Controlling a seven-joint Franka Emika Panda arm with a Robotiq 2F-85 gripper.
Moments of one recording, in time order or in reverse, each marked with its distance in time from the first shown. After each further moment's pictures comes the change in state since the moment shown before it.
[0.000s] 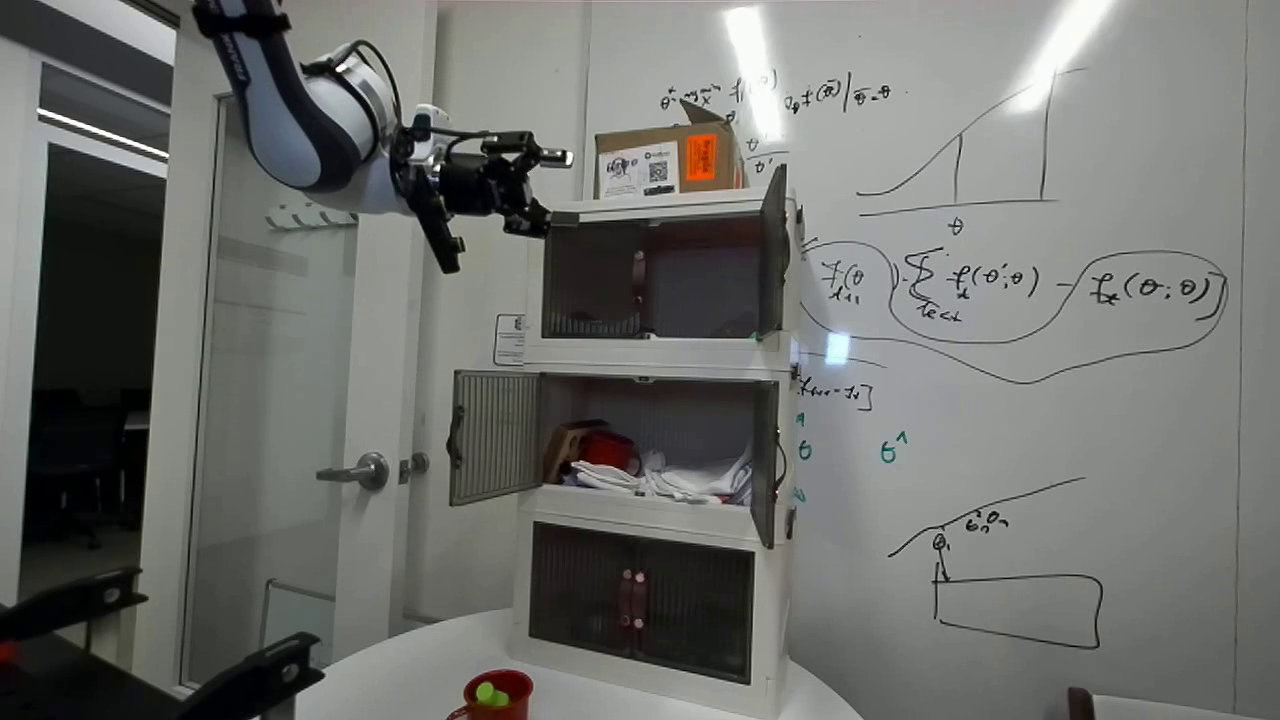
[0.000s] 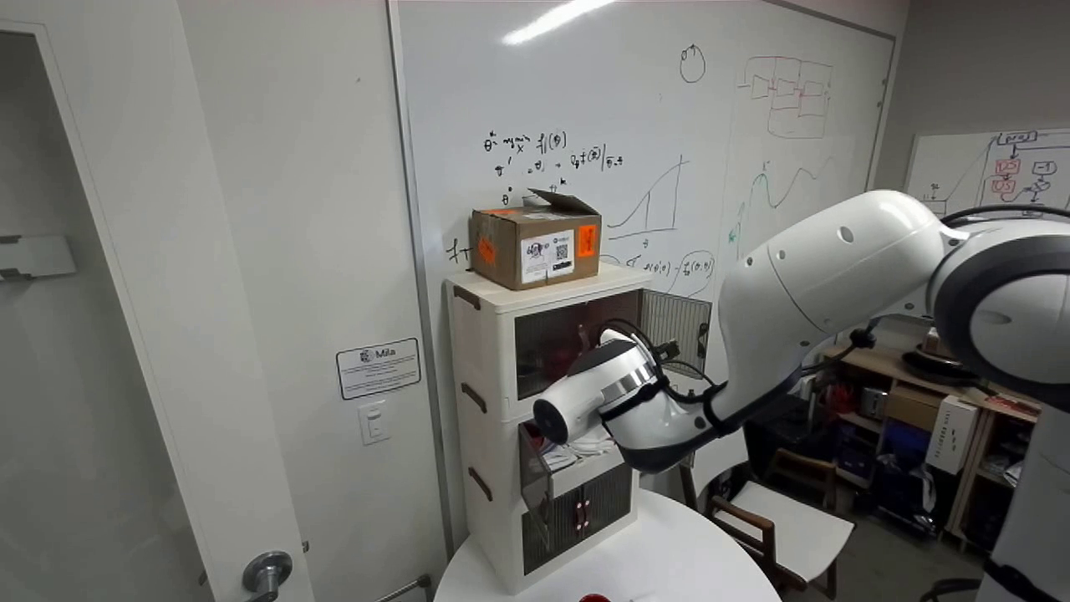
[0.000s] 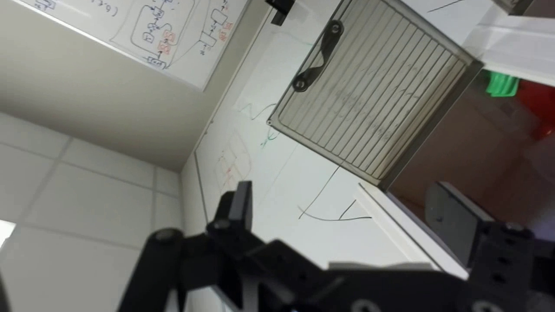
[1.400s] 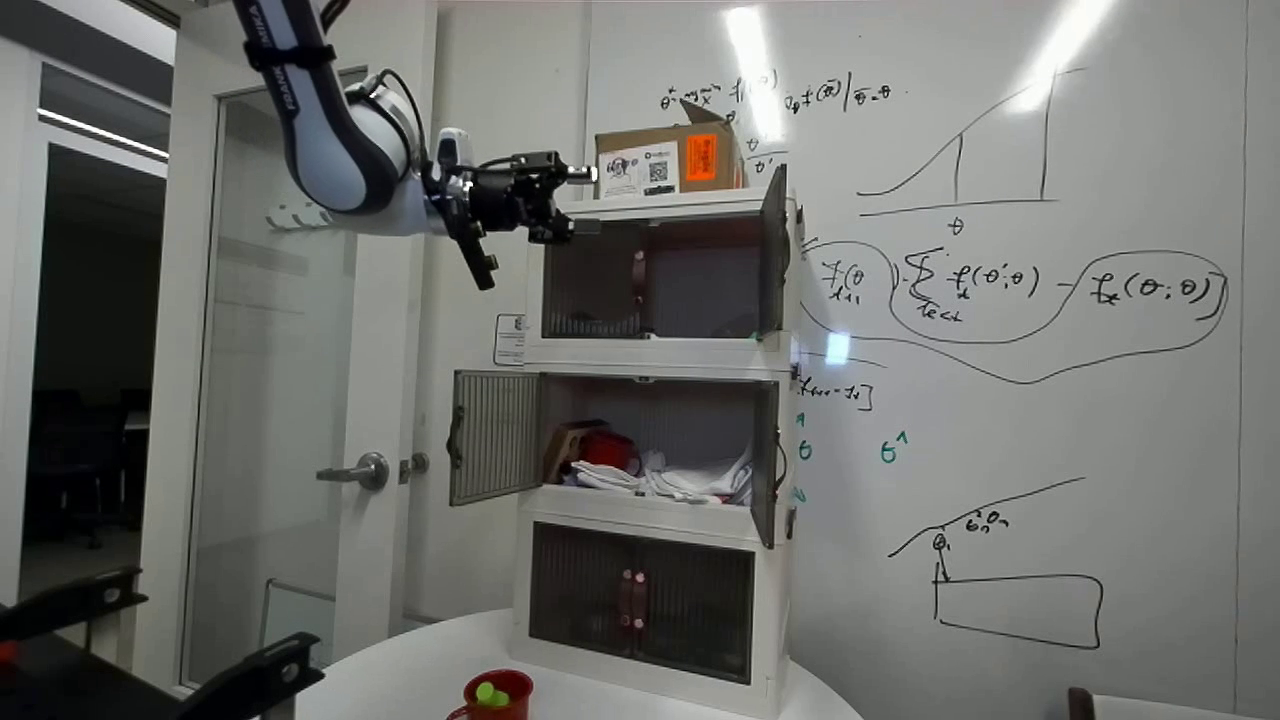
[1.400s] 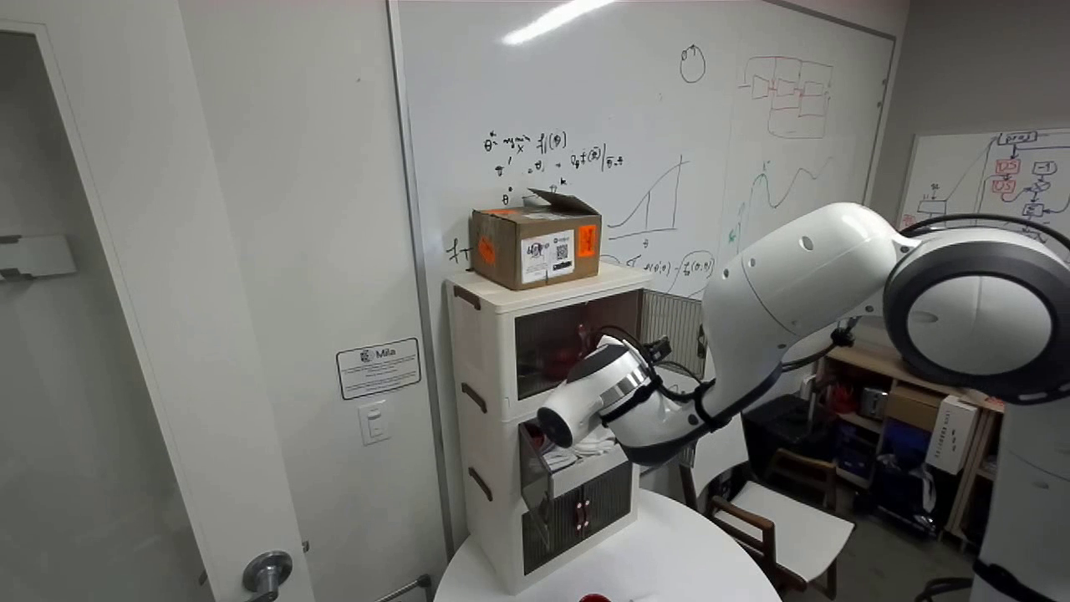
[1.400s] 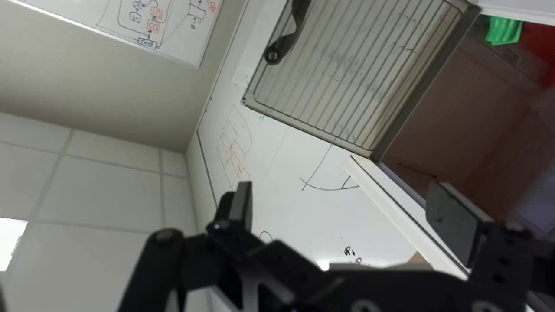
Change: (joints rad) arm 0.024 0.086 -0.079 0.057 -0.146 0.032 0.134
